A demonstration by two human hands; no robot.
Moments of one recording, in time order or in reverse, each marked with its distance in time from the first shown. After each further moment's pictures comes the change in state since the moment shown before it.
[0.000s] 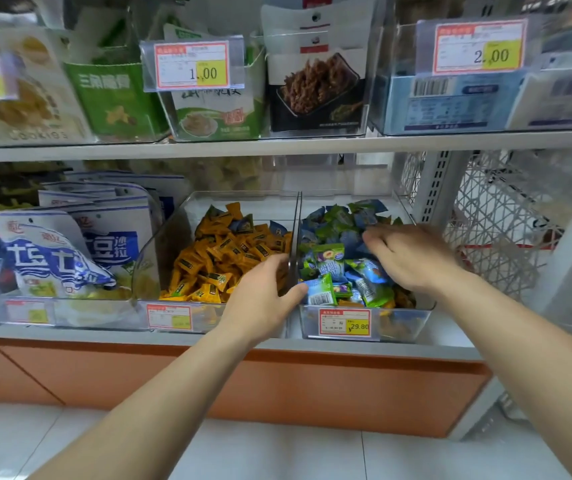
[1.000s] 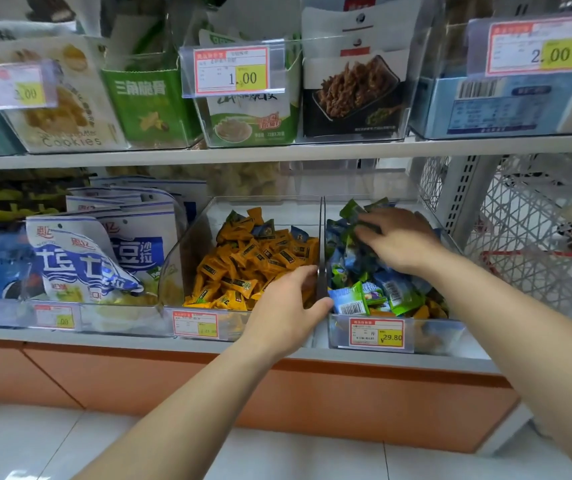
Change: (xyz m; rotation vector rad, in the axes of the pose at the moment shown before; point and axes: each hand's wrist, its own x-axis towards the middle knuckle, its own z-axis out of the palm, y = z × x) left_hand -0.003 -0.009 -0.004 -0.048 -0.017 0.056; right_hand 0.058 -0.033 0.012 0.203 0.014 0.017
